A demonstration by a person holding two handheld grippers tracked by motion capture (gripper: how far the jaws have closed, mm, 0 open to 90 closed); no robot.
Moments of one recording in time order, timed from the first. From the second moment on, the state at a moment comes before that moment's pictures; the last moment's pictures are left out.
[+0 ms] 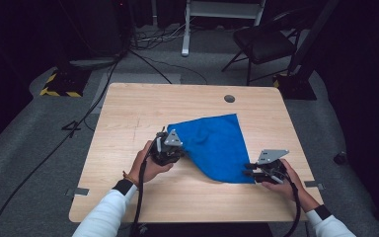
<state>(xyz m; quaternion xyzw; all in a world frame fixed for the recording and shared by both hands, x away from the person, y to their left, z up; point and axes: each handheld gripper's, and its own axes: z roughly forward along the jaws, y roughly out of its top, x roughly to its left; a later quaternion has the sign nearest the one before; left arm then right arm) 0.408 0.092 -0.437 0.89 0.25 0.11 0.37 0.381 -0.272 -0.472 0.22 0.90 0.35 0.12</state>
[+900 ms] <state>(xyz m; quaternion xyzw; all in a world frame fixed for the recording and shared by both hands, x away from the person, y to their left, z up) 0.457 -0.050 -0.449 0.92 0.21 0.09 0.33 0.403 -0.293 -0.487 0.28 0.89 0.33 0.12</state>
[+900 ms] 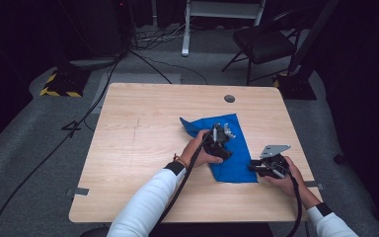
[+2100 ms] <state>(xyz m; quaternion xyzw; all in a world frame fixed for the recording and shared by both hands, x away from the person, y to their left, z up) 0.482 -0.026 -0.483 0.91 0.24 0.06 0.32 0.402 -0.292 -0.487 0.27 0.90 0.33 0.13</state>
